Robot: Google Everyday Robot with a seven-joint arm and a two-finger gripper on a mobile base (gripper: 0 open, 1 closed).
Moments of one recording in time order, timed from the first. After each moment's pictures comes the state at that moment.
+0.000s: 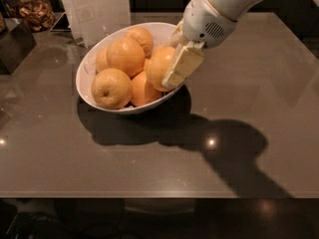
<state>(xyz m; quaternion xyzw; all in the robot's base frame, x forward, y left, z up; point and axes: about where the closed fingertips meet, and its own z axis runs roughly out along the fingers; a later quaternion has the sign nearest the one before) 0.533 -0.034 0.953 -0.68 0.68 0.15 0.23</state>
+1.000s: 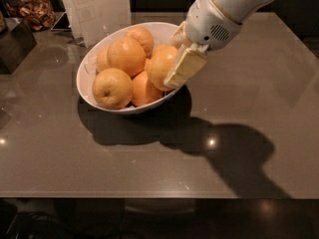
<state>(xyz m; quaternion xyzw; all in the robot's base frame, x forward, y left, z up) 0.523 -0.035 0.958 -0.69 0.67 0.15 0.24</state>
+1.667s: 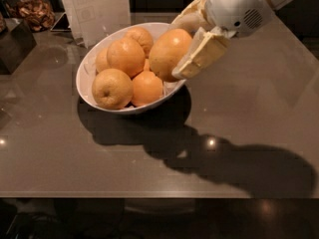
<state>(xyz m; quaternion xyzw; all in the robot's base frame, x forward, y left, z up) 0.491 -0.036 1.016 -0.71 0.59 0.17 0.34</state>
